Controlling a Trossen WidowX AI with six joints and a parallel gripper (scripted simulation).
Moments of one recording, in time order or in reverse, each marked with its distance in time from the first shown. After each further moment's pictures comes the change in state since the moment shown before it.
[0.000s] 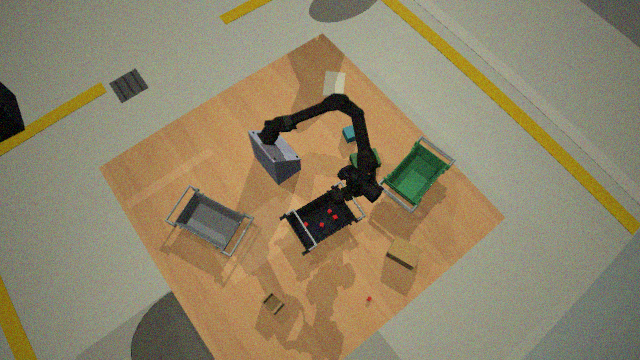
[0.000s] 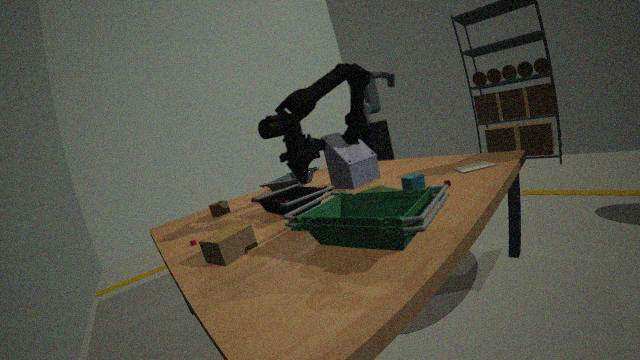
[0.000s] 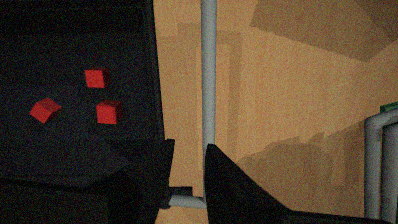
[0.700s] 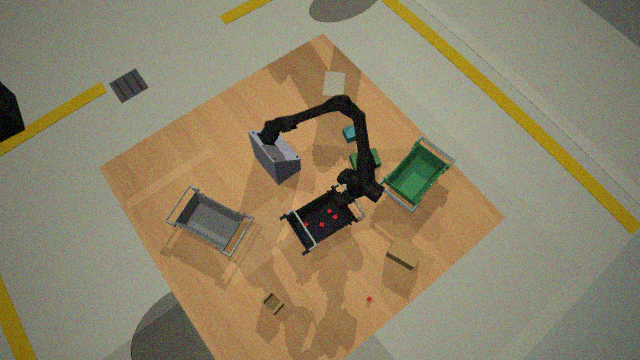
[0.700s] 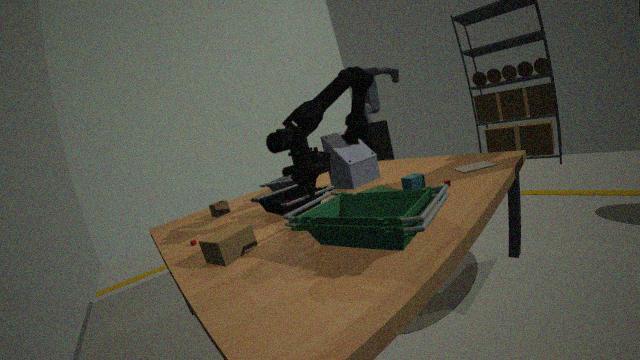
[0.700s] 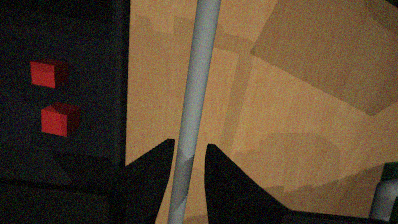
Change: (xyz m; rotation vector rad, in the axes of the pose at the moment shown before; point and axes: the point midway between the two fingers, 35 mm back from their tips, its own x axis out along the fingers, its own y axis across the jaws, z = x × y) arm 0.044 -0.013 0.007 -0.172 -0.005 -0.020
